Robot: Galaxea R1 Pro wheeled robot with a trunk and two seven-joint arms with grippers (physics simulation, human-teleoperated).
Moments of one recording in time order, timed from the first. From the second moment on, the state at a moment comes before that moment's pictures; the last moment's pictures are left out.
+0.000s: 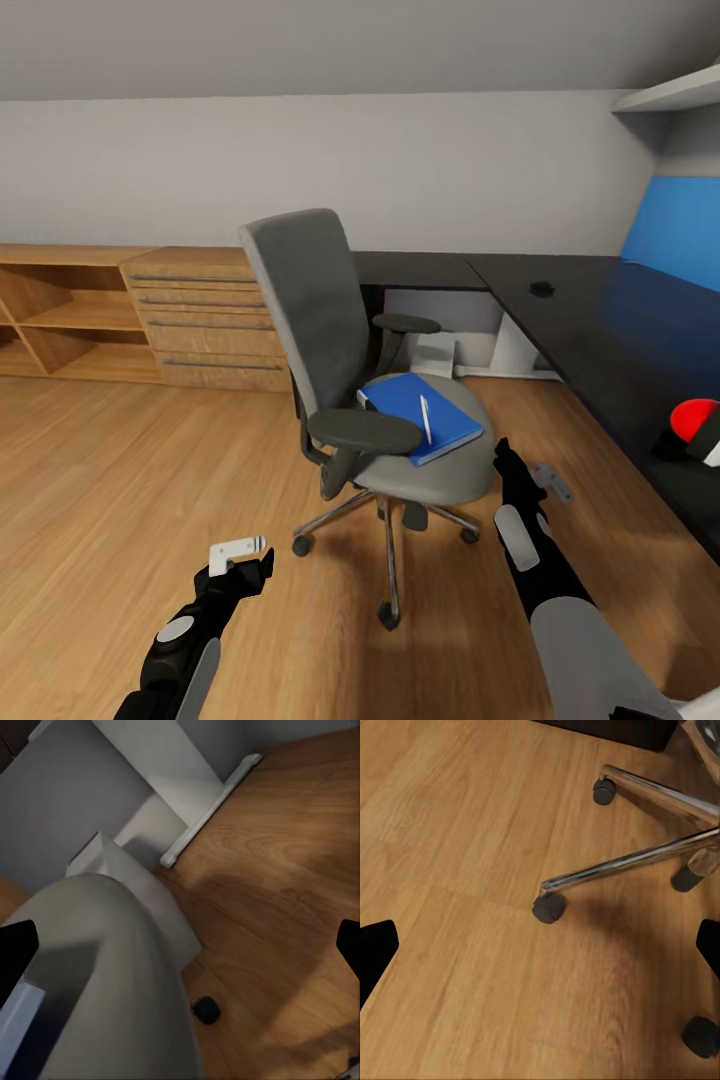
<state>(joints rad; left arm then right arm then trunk) -0.14 -0.06 -0.05 -1.44 0.16 0.42 0.18 -0.70 0.06 -0.26 -0.77 -0.61 -0.28 -0.17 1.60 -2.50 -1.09</state>
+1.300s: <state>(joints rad) -0.14 -0.06 -0.05 -1.44 0.16 0.42 0.18 -0.70 0.02 -0.31 -0.77 -0.72 -0.16 -0.17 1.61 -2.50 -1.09</state>
